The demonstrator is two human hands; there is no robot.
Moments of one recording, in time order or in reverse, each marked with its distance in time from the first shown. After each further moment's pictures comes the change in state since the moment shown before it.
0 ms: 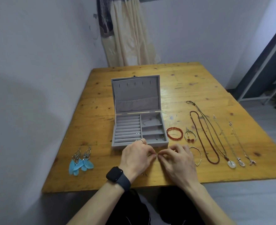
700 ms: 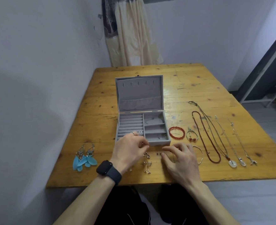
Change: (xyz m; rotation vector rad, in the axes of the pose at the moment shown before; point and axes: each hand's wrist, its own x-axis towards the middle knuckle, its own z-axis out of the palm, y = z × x) left_hand -0.001 -0.027 -0.019 -0.063 0.073 -0.055; right_hand -0.003 -0.005 -0.008 0.053 0.039 0.007
